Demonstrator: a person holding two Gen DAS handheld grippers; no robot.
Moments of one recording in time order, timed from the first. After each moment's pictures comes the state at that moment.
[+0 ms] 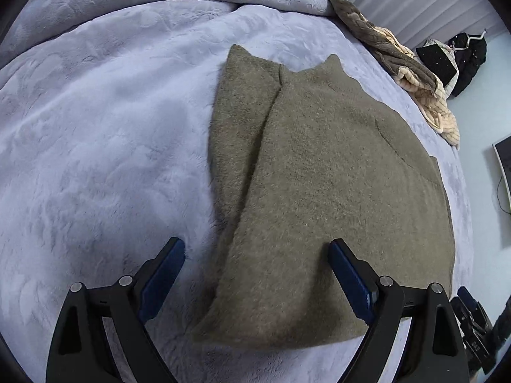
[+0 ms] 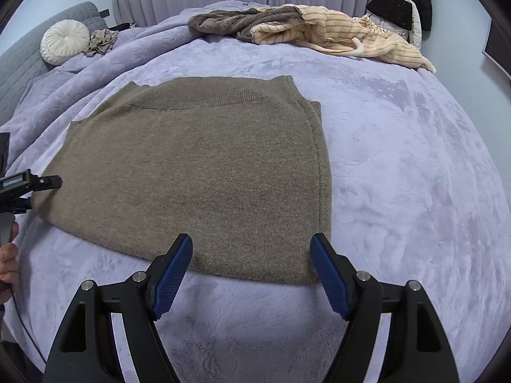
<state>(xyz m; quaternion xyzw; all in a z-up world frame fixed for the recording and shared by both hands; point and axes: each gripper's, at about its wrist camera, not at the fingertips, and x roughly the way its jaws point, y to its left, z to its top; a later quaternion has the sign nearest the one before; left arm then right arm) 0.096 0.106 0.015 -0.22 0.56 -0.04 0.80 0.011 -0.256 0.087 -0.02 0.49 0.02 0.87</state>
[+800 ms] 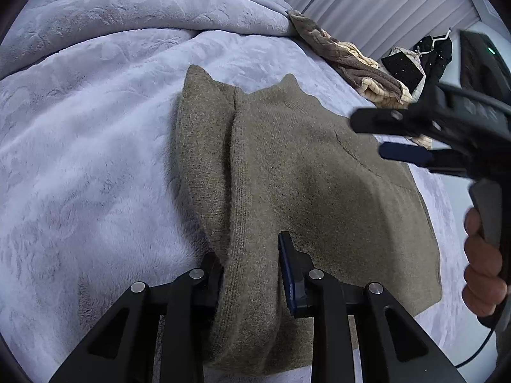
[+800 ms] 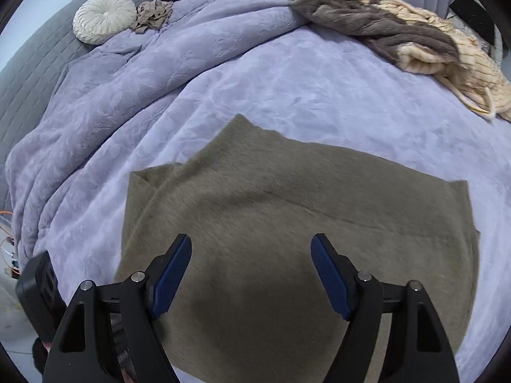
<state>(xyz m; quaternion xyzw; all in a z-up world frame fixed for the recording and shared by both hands) 0.100 0.095 0.019 -0.22 0.49 -0.10 0.84 0.203 -0.068 0.091 0.00 0.57 0.16 0.81</state>
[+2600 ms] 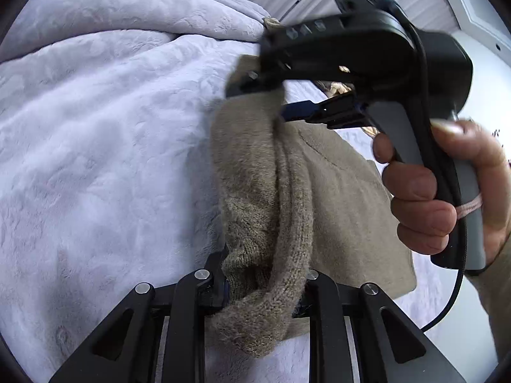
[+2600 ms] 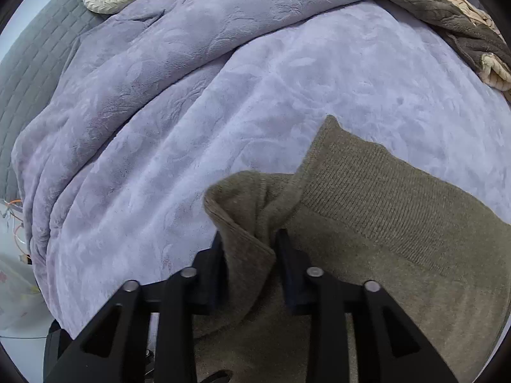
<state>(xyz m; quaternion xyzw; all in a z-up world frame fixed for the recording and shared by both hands) 0.060 0.097 0.021 -0.24 0.46 -0.16 0.84 0.246 0.001 0.060 -0.01 0.62 0.21 0.76</state>
